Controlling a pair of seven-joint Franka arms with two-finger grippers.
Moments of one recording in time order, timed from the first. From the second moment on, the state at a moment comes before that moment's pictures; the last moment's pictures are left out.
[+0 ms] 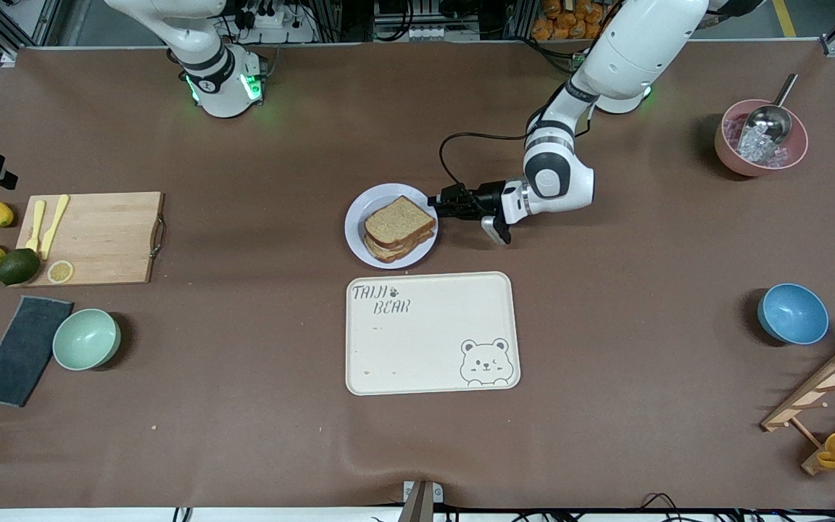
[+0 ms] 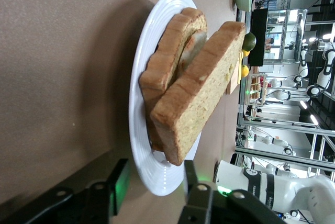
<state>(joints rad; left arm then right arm) -0.36 0.57 -0.31 -2.24 -1.91 2.28 1.25 -0.09 0.01 -0.08 -1.51 0.03 1.47 -0.12</state>
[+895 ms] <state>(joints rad) -0.37 0.65 -0.32 -2.19 -2.02 2.27 1.32 -0.09 0.01 -0.07 -1.51 0.03 1.47 -0.12</state>
